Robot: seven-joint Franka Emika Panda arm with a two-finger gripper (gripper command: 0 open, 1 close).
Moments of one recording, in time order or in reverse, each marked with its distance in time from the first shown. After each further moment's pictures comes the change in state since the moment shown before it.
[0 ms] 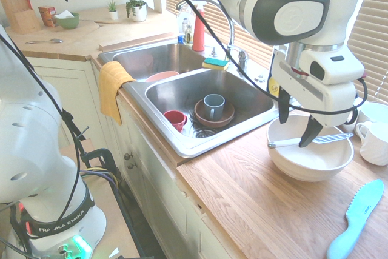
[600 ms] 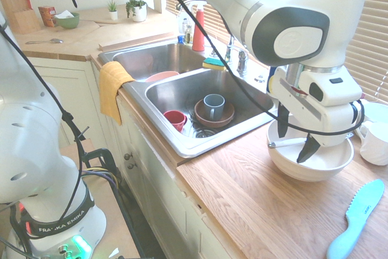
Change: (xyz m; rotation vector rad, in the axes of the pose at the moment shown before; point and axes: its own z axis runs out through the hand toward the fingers) arm -0.002 0.003 0.026 -0.009 -0.004 -0.005
